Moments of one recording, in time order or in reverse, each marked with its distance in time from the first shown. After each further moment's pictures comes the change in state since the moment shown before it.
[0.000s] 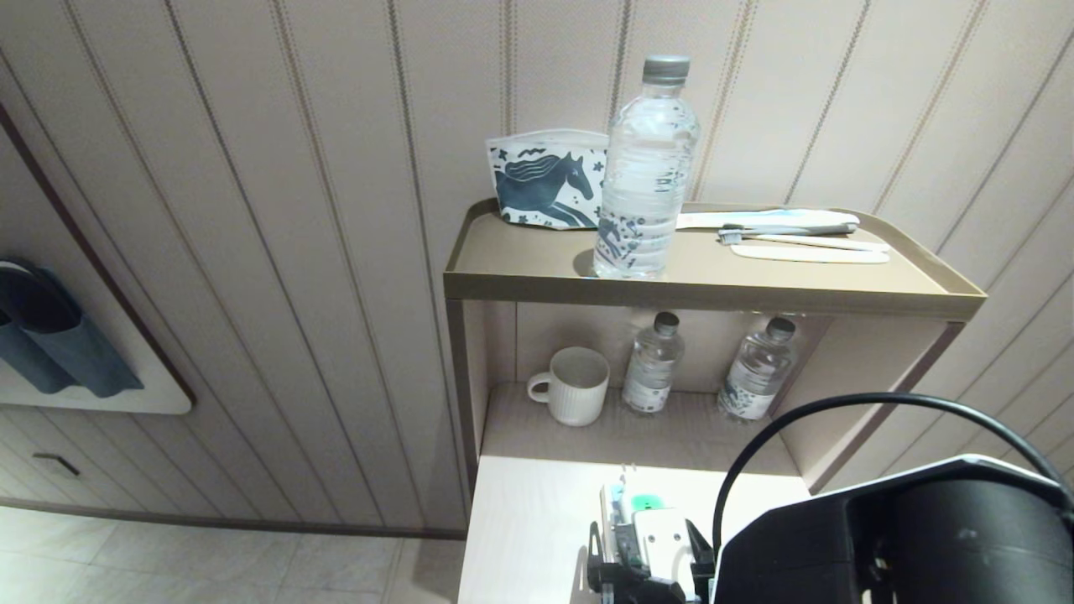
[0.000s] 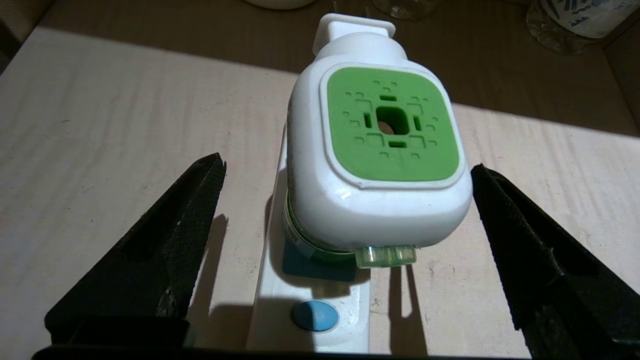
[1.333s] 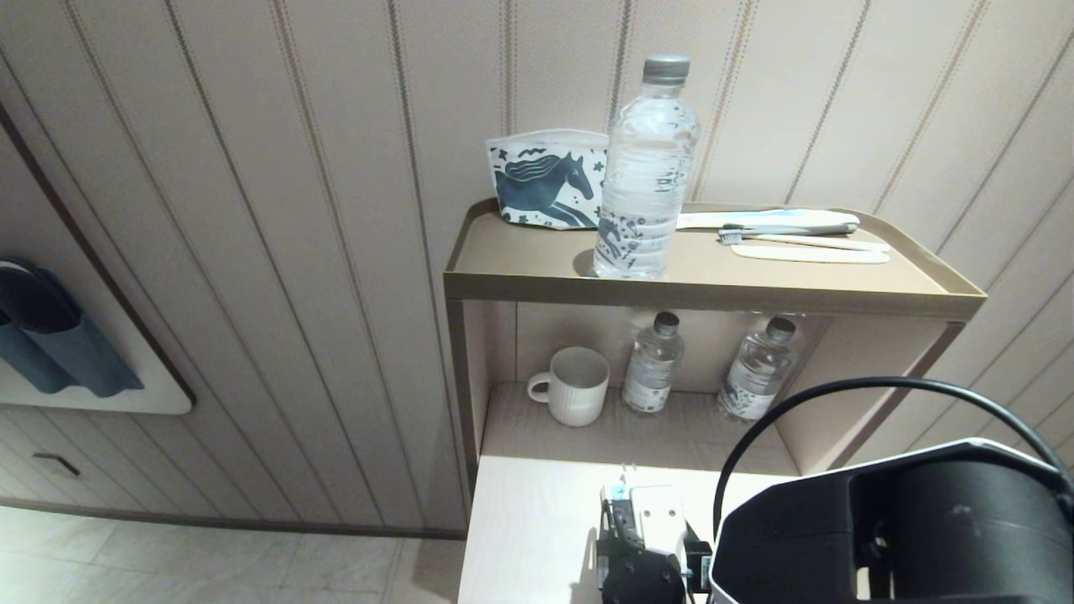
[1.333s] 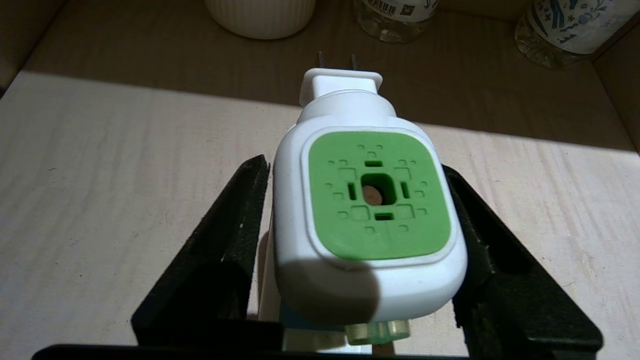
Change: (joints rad) left arm 0.000 0.000 0.000 -0.001 0.000 0.002; right arm -0.047 -0.001 -0.058 0.000 0.000 -0.033
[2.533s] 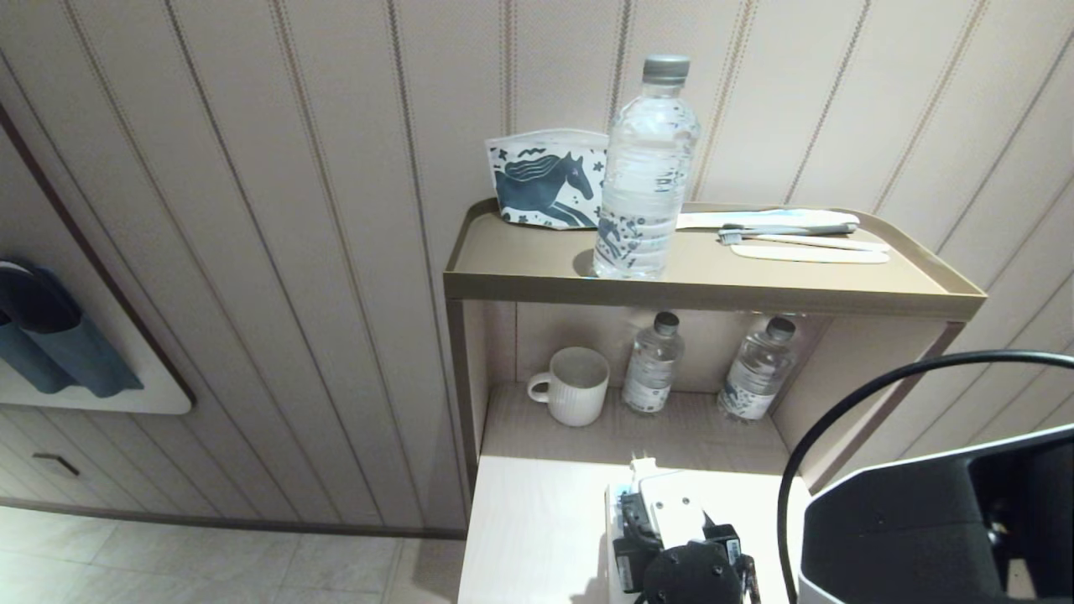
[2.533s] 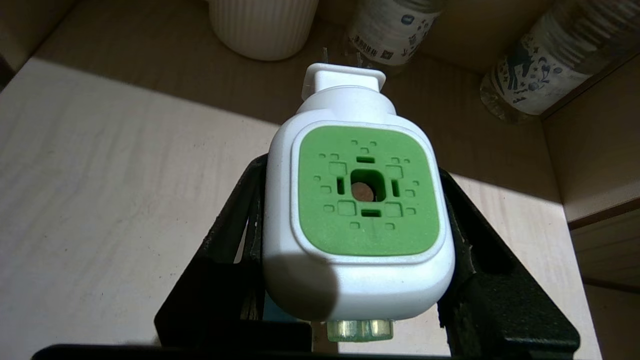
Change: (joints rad) left arm 0.000 0.000 0.000 0.002 -0.002 -0.001; right arm -0.007 -0.151 0.093 0.001 0.046 -0.193
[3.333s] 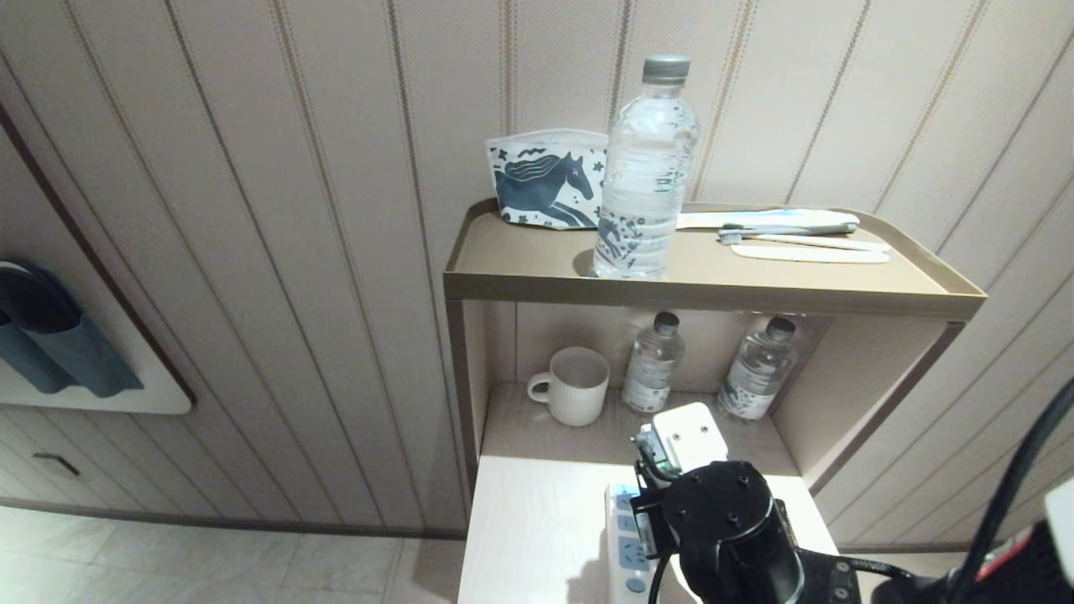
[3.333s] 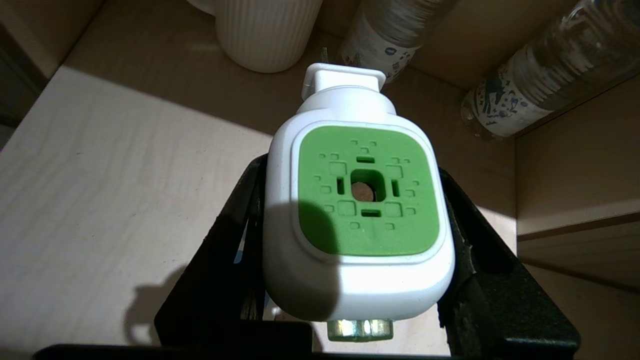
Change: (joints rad) left arm 0.000 0.000 0.000 0.001 -0.003 0.003; right arm -0.043 -0.372 -0.198 0.709 0.112 0.059
